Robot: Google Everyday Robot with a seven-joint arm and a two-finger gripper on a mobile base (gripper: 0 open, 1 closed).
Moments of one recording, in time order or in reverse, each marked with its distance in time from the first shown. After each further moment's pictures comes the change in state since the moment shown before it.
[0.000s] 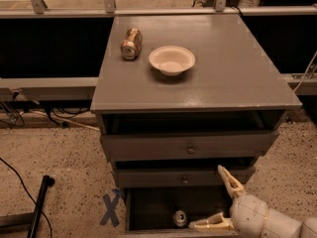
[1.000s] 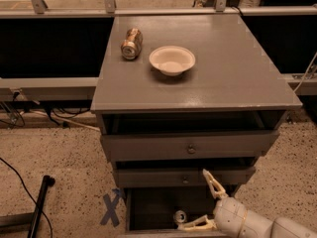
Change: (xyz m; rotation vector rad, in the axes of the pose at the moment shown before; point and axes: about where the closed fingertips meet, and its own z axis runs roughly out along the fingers) arm 0.061 0.004 0.048 -0.036 -0.103 -0.085
